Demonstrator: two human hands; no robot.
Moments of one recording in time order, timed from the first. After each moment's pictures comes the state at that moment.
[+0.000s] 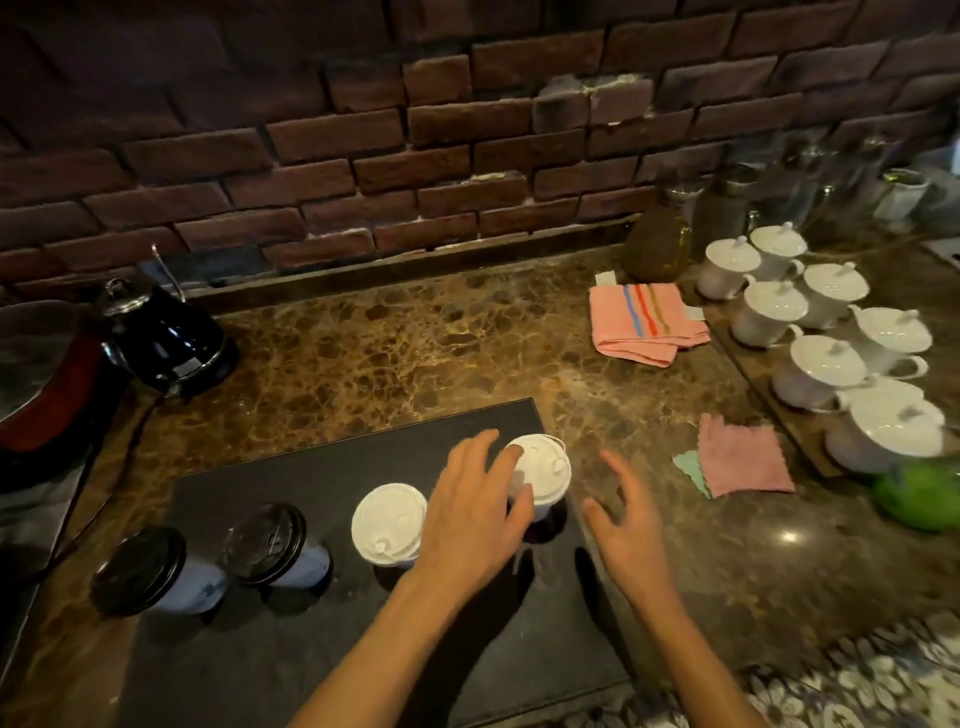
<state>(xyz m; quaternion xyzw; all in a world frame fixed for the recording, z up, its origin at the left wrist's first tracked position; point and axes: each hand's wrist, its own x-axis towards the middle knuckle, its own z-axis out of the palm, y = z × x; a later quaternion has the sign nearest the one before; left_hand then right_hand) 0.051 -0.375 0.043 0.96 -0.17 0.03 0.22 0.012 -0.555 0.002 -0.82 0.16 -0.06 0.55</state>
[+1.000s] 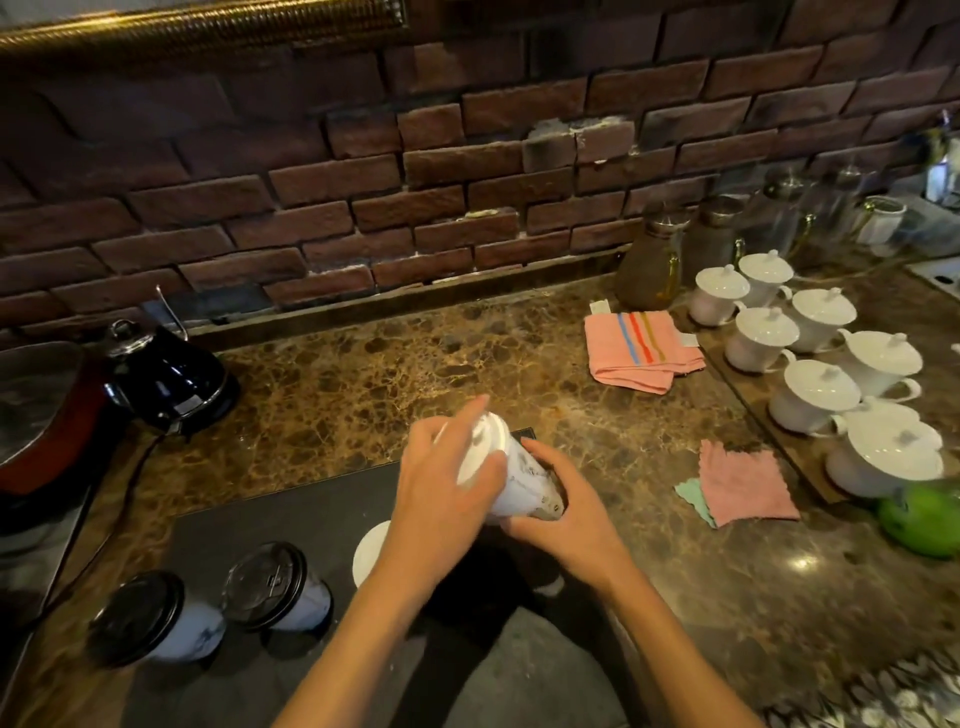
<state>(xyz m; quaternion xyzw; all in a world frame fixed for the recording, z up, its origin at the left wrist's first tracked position) 0.078 -0.356 0.110 0.89 -0.11 0.01 0.45 0.049 -0.525 0.059 -0.77 -0.01 0.02 0.64</state>
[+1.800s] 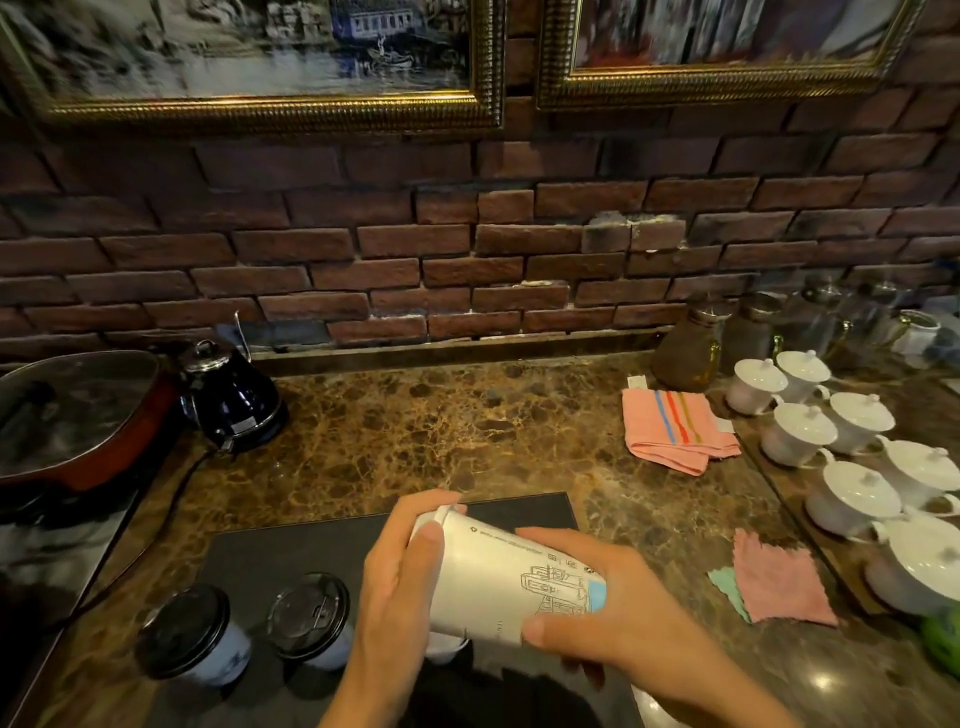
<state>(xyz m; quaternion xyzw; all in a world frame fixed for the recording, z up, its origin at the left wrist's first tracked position) 0.019 -0.291 0.161 0.69 0.01 0.04 0.72 0.017 -0.491 0.176 -0.76 -0.10 0.18 0.62</state>
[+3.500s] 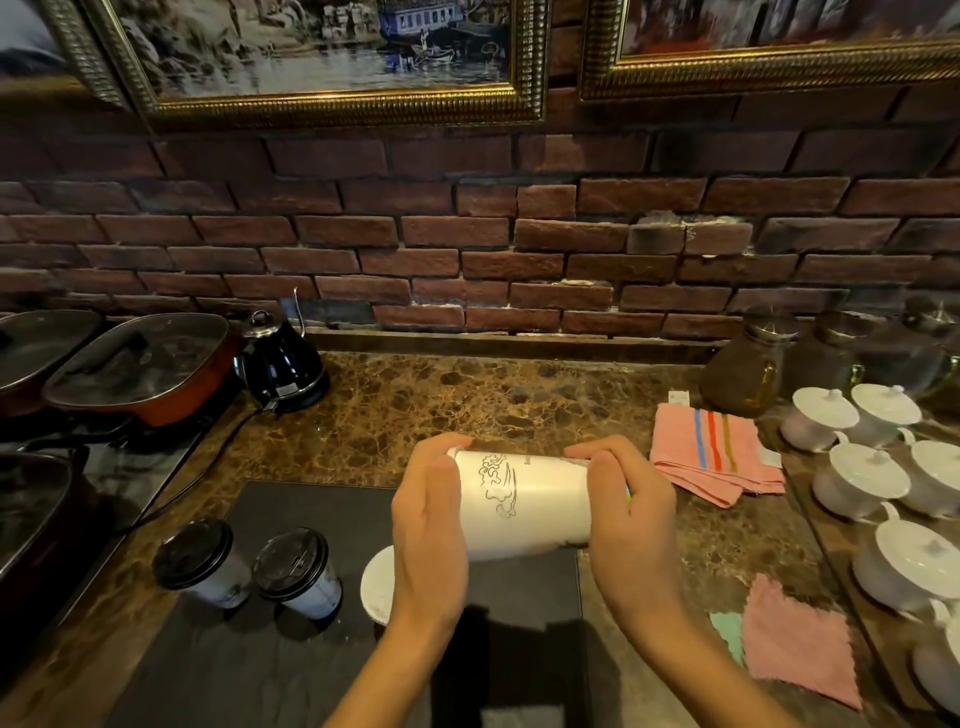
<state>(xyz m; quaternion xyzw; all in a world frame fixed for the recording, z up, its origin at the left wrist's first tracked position) 0.048 -0.398 0.165 0.67 0.08 0.23 0.70 0.077 -0.540 0.167 -0.75 -0.07 -0.14 0.64</state>
